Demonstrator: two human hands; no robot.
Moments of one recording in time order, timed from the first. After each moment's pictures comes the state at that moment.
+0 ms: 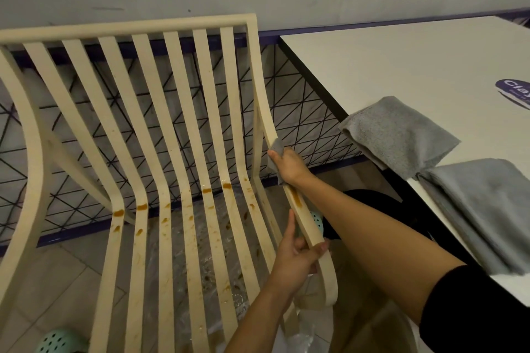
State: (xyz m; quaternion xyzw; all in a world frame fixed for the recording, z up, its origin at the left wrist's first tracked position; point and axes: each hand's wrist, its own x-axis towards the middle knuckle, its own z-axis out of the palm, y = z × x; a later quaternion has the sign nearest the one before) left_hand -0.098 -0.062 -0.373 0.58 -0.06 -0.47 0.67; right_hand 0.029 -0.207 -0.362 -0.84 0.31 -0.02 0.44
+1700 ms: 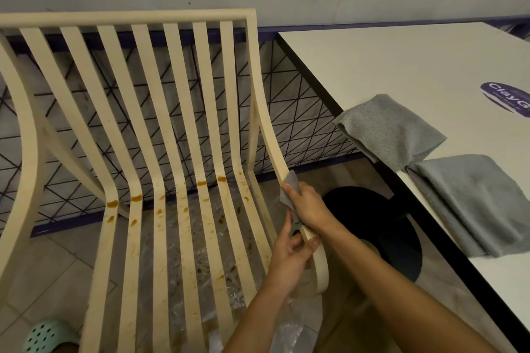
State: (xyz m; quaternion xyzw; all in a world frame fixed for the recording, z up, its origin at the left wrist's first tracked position) left_hand -0.113 -0.059 -0.383 0.59 -0.06 -0.44 0.67; right_hand -0.073 -0.188 -0.378 -0.83 0.32 -0.01 0.45
